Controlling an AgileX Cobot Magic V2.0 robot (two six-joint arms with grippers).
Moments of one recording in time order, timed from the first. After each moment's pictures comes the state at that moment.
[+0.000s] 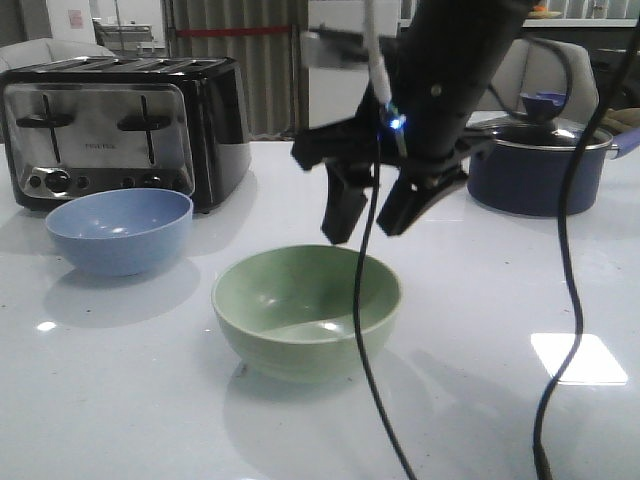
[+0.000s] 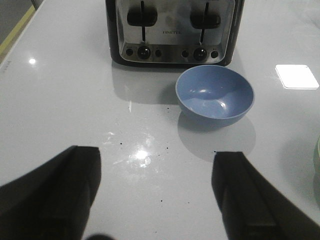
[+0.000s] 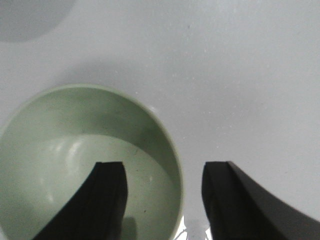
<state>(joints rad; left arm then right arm) -0.06 0.49 -0.58 -0.01 0.63 -0.02 0.51 1.76 -1.31 0.20 0.68 -0.08</state>
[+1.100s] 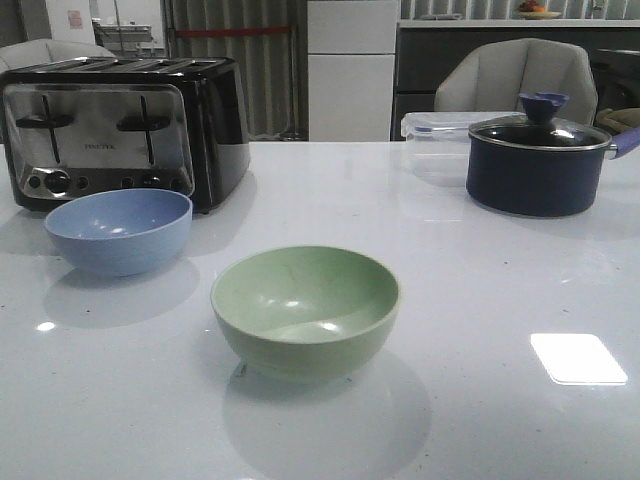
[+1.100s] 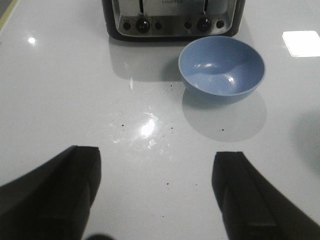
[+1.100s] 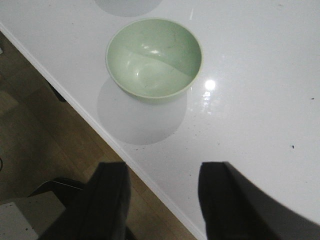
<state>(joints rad) -0.06 0.63 -0.58 0.00 0.62 0.02 0.54 0.74 -0.70 0.19 0.75 -0.24</state>
